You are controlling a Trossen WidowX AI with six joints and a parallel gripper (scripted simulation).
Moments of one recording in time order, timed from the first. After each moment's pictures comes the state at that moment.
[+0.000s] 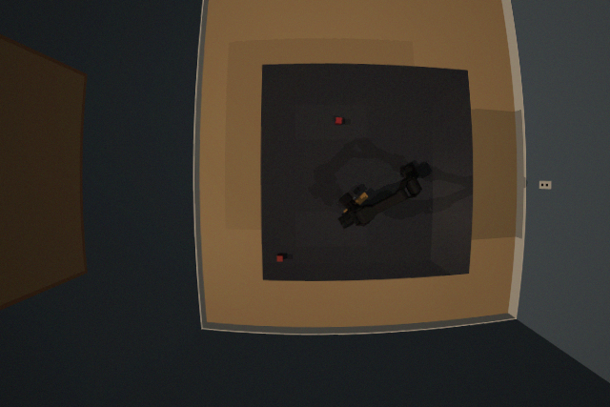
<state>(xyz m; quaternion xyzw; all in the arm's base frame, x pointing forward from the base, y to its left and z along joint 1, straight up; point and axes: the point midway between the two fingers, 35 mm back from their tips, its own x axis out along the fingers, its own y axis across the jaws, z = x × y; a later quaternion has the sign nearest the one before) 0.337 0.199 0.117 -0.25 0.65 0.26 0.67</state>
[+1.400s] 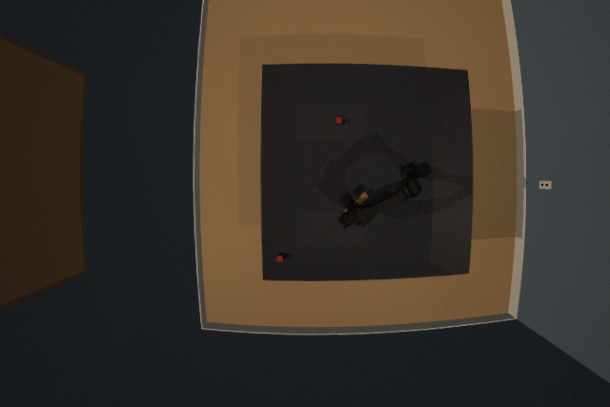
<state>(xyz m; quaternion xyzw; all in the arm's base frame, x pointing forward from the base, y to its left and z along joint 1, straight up) 0.337 0.199 0.117 -0.25 0.65 0.26 0.67</state>
